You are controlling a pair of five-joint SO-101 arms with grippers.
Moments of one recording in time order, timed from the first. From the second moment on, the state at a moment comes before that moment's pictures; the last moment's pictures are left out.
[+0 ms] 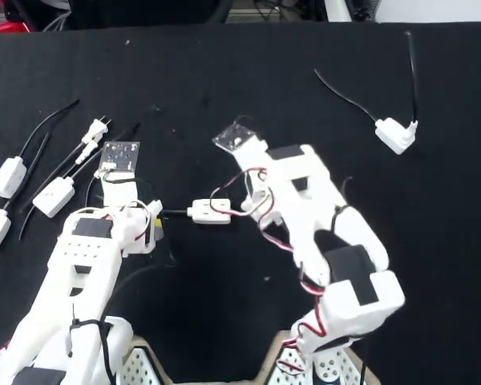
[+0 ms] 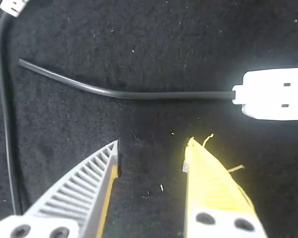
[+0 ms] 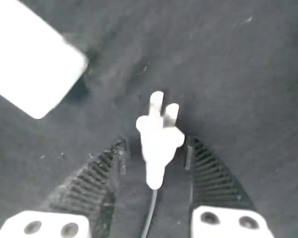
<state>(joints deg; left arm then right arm) -1.0 -38.5 64.9 45.1 0.7 -14.0 7.3 29.8 60.2 27.0</state>
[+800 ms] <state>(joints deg) -1.0 -38.5 64.9 45.1 0.7 -4.4 -13.3 49.5 55.5 43.7</state>
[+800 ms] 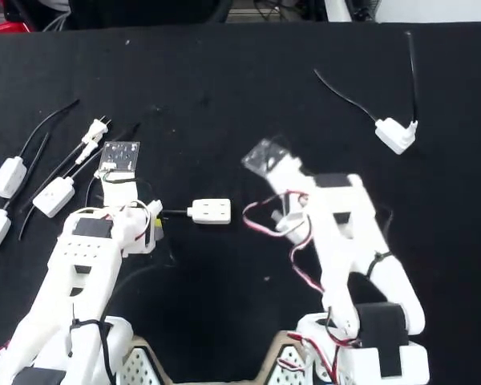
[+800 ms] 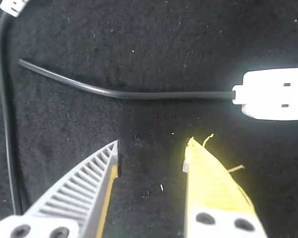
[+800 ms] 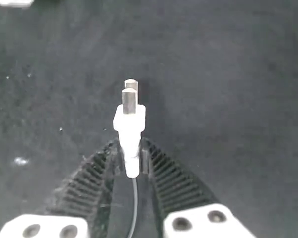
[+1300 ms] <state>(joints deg) -1.0 -38.5 64.9 45.1 0.7 -13.4 -14.1 52.6 49.1 37.0</state>
